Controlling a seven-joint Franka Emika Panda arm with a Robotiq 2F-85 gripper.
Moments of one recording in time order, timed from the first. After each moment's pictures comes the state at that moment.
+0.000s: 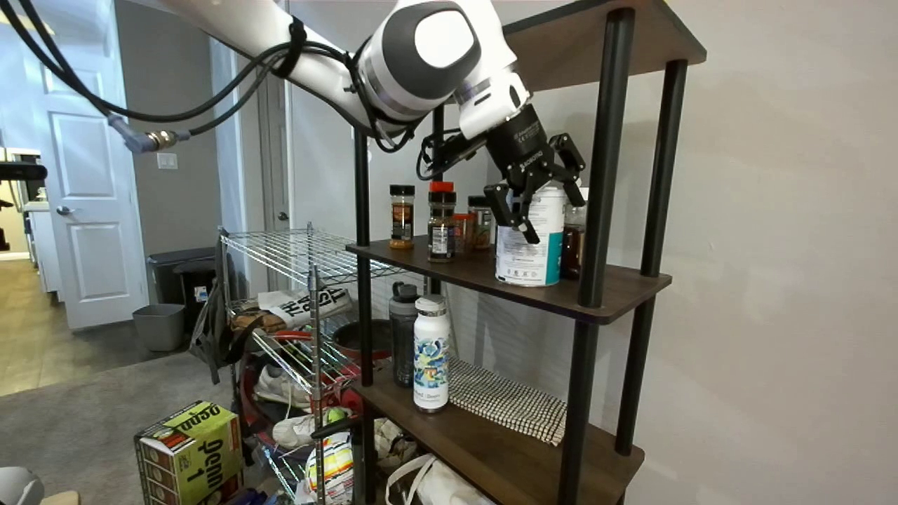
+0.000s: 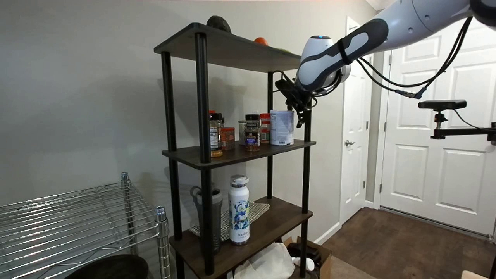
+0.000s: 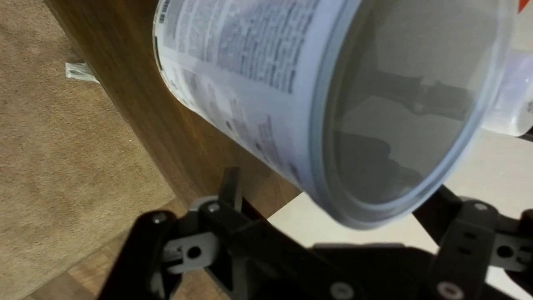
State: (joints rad) arm -0.12 0.03 -0.11 -1.85 -0.20 2.46 1.79
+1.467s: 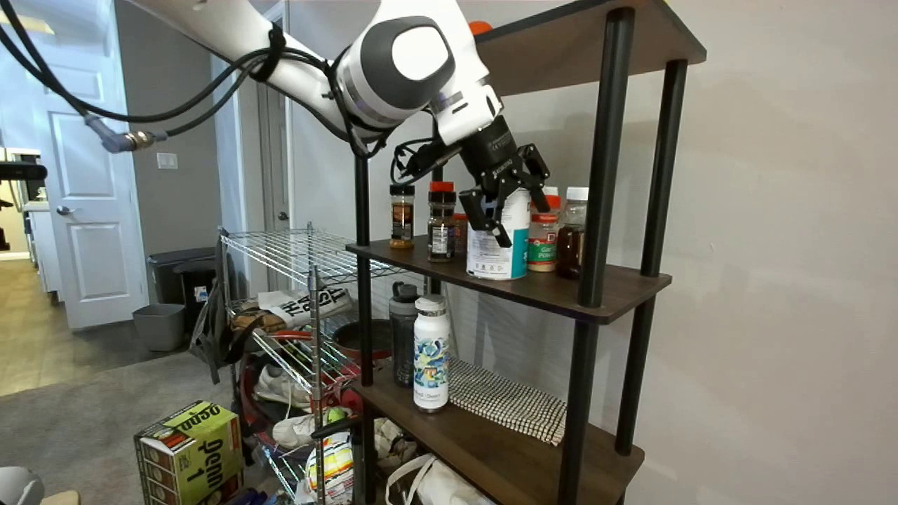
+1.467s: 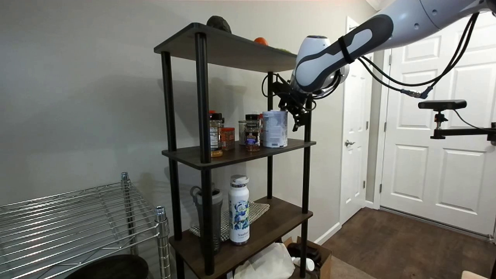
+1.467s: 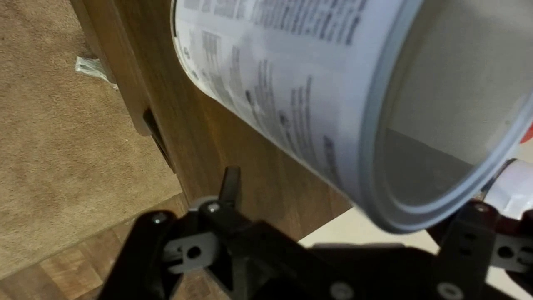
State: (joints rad) arm -0.08 -0.02 -0.08 -1.92 -0.20 2.47 1.69
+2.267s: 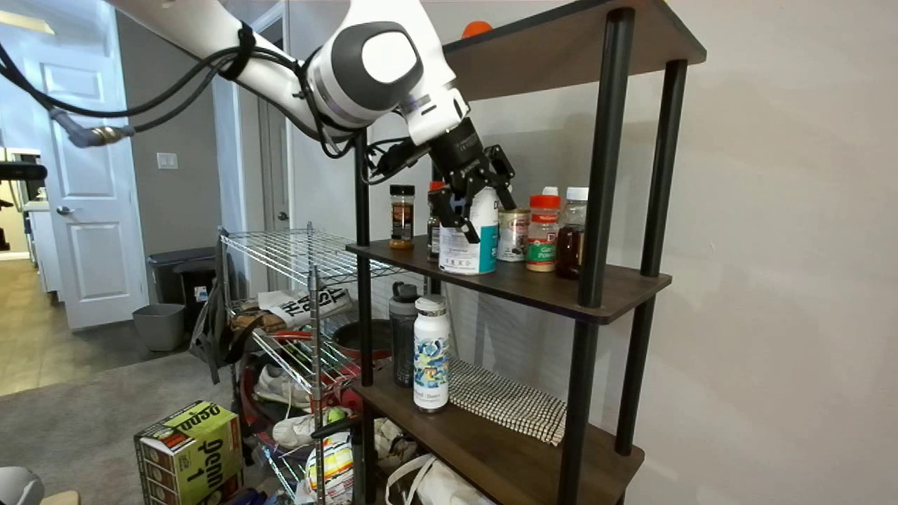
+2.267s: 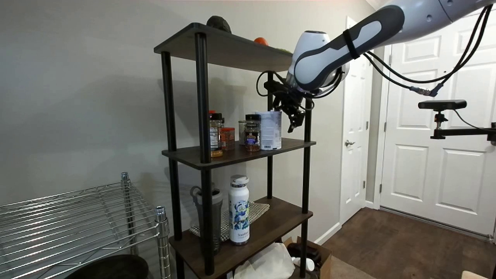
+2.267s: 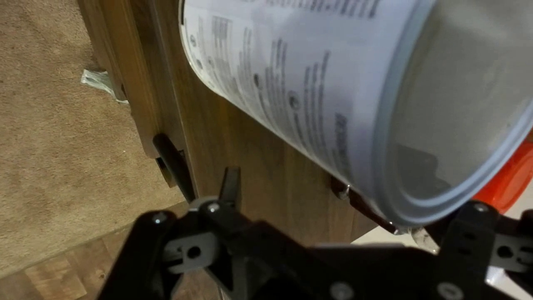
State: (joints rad) arm -0.07 -0.08 -0.02 -1.99 -0.20 2.48 1.69
